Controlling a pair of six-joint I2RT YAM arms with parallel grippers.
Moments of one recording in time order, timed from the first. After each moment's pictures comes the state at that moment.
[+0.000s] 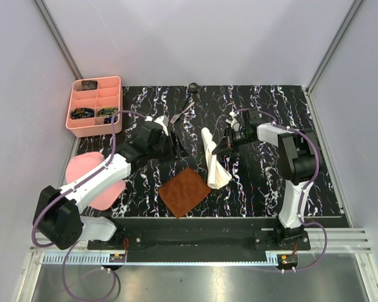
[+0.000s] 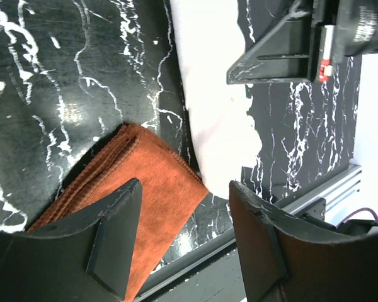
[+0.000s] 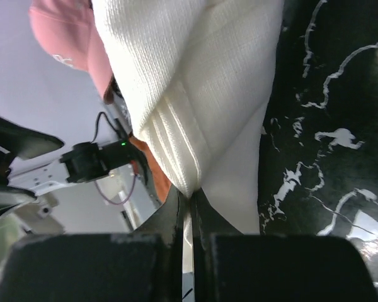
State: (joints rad) left arm -0.58 1.29 0.95 -0.37 0.17 -0.74; right arm 0.24 1.98 1.25 -0.37 -0.95 0.41
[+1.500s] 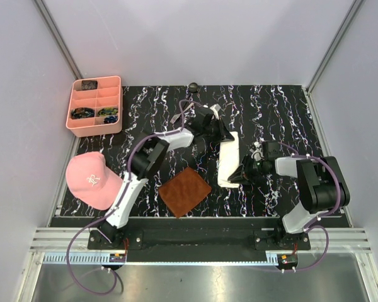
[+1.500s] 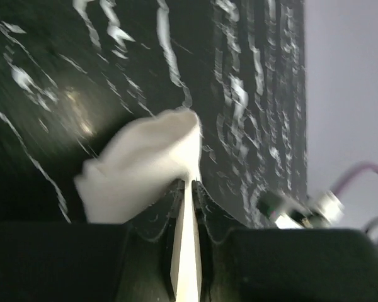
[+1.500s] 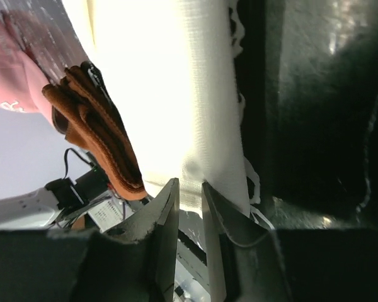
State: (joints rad) left arm -0.67 2.38 1.71 0.15 0.44 -0.88; right arm 0.12 1.61 0.61 -0.13 -0.73 0.62
